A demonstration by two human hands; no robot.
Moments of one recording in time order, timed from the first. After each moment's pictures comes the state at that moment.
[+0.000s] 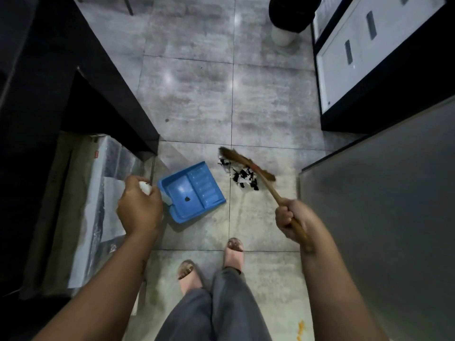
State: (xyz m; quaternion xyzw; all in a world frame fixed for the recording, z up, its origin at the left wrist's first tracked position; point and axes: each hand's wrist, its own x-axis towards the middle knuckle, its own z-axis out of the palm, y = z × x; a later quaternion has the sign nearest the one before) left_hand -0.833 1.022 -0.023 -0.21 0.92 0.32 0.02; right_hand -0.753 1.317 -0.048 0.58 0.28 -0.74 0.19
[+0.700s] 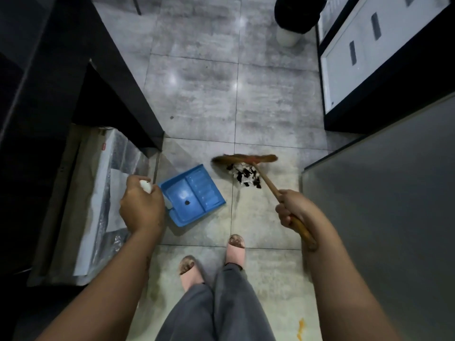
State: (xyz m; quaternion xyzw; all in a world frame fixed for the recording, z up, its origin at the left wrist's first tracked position) left_hand -0.813 1.011 -0.026 -0.25 0.91 0.33 0.01; right_hand -0.756 1.307 -0.034 0.51 0.56 -0.58 0.30
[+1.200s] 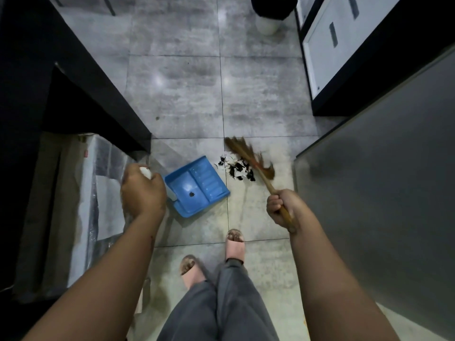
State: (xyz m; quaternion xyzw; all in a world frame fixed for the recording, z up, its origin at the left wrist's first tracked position) left_hand -0.837 1.039 -0.056 -0.21 0.93 0.31 0.00; right_hand -0.734 1.311 -0.062 0.60 0.21 -0.75 0.17
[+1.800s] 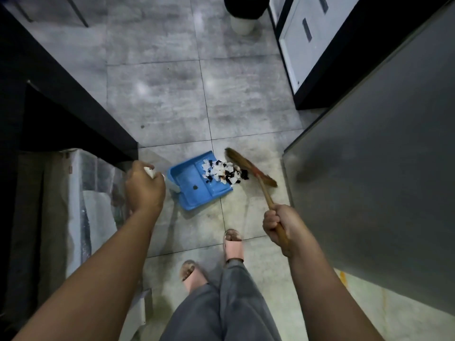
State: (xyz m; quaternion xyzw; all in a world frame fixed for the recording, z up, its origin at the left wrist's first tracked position) left_hand -0.855 1.058 -0.061 -0.11 0.94 0.31 0.06; right_hand -0.686 1.290 -0.046 0.62 0.17 -0.76 0.07
